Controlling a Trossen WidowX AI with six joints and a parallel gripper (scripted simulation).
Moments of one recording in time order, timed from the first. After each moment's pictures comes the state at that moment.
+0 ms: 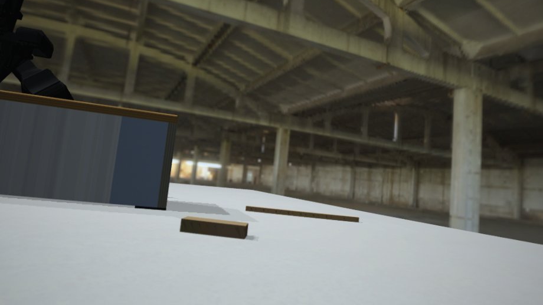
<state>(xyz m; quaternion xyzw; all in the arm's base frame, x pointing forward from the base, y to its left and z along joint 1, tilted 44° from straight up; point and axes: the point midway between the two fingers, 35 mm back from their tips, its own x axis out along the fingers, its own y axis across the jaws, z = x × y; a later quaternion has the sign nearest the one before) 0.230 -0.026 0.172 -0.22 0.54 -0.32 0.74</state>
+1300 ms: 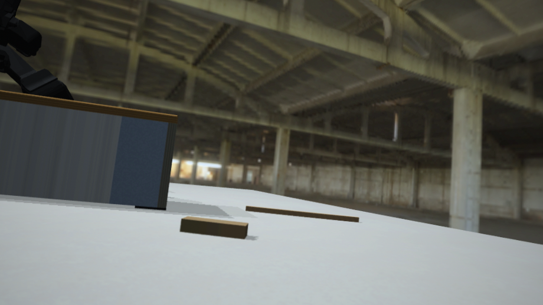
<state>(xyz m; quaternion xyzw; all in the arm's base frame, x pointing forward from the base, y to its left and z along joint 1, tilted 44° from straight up) 0.207 -0.035 0.183 -0.78 0.51 0.22 0.29</state>
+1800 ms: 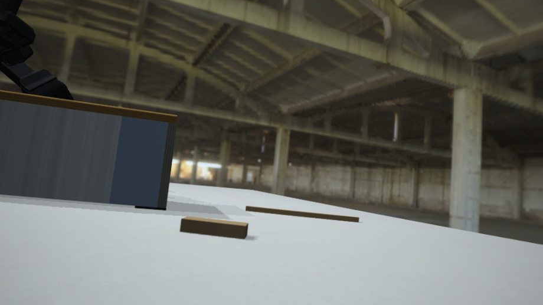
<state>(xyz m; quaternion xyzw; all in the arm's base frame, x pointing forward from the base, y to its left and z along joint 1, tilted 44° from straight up) 0.200 -0.039 0.185 -0.85 0.38 0.37 0.00</state>
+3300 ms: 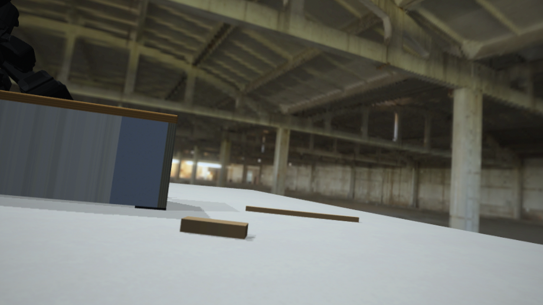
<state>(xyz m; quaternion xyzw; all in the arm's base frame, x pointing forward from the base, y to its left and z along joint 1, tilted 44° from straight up) 0.197 -0.062 0.169 -0.77 0.50 0.16 0.36</state>
